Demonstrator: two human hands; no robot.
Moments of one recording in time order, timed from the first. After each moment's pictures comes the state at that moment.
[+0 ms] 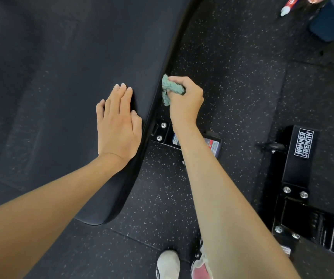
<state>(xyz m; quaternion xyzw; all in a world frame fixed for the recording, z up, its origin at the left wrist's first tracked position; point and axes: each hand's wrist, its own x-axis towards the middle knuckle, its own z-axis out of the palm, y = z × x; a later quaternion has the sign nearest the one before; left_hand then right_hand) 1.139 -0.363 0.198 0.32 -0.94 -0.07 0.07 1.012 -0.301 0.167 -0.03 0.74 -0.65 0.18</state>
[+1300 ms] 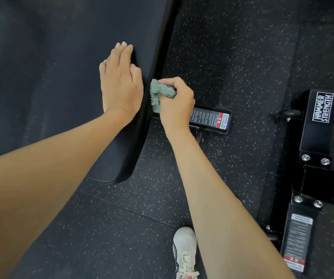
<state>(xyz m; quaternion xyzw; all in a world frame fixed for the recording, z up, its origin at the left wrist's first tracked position) 1.141 -0.365 0.196 0.34 -0.92 -0.12 0.12 1.112 -0.257 0.172 -0.01 0.70 -0.68 0.20</state>
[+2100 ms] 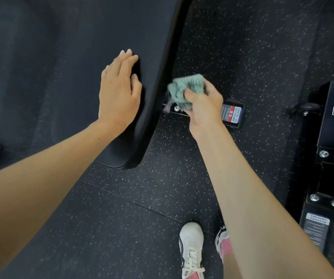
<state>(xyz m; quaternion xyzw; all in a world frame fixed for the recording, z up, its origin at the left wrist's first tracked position) 1.201 -0.364 0.199 0.30 -0.93 -0.16 0.11 1.111 -0.229 0.164 0.19 0.52 -0.74 0.38</state>
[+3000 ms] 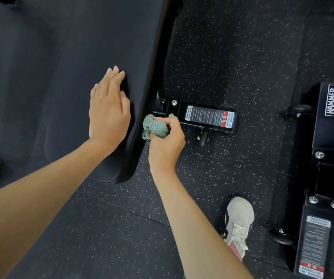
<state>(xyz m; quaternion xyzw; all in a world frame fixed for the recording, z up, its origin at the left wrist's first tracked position) 1.200 -0.358 0.196 0.29 -0.94 -0.10 0.10 1.191 -0.242 0.162 0.09 0.66 -0.72 0.20</state>
